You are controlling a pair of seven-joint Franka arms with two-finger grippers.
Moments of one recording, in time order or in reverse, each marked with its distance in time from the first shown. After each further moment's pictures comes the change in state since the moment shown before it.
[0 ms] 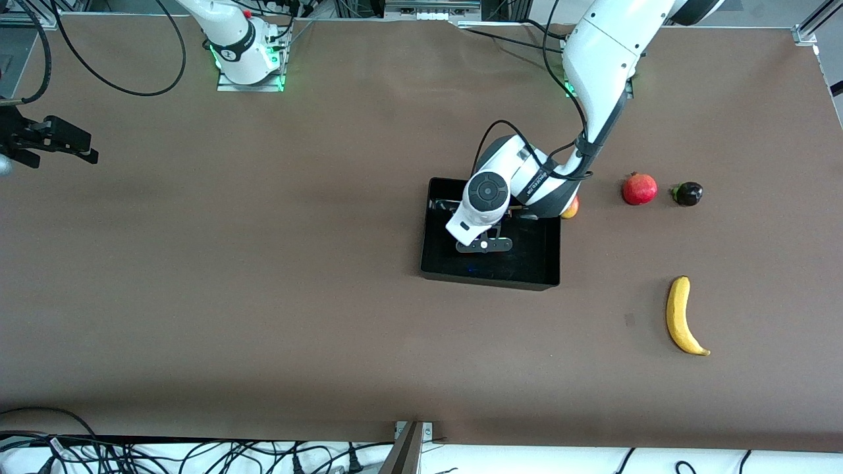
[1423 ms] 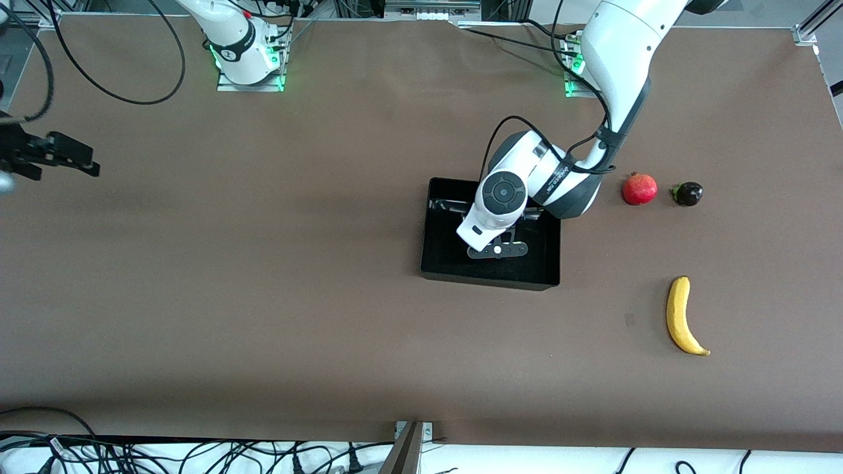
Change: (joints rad) left arm 0.035 -0.063 -0.001 0.036 0.000 -0.102 0.023; right arm 0.010 0.021 -0.020 0.028 0.000 0.015 0.004
